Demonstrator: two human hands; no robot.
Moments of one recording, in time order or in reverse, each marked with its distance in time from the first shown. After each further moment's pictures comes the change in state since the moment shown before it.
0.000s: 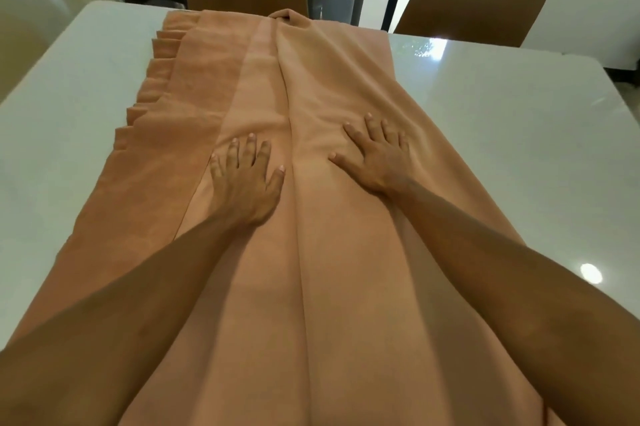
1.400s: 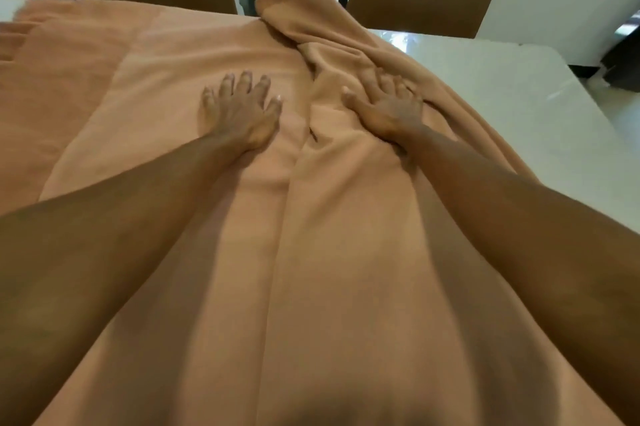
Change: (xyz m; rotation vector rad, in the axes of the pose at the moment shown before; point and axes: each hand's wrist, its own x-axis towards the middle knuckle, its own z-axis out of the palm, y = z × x) left_hand 0.192 0.154 0.028 0.008 -0.008 0.061; right_hand 0.118 0.155 -0.048 0.048 -0.045 0.182
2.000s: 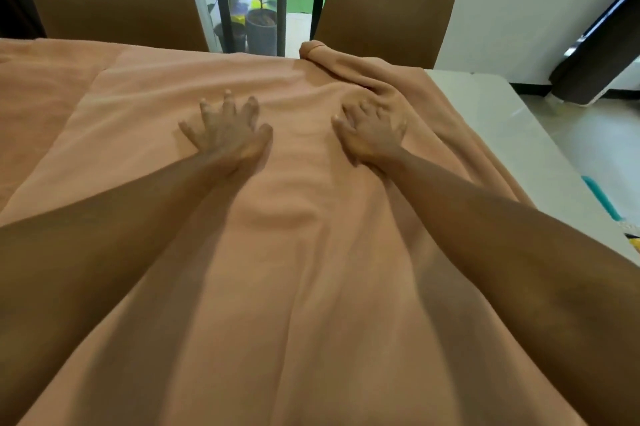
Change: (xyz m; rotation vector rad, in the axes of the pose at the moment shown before) left_hand 0.010 0.047 -0.011 -0.023 -0.029 -0.040; right_hand 0.010 0.033 -0.014 -0.003 0.096 0.068
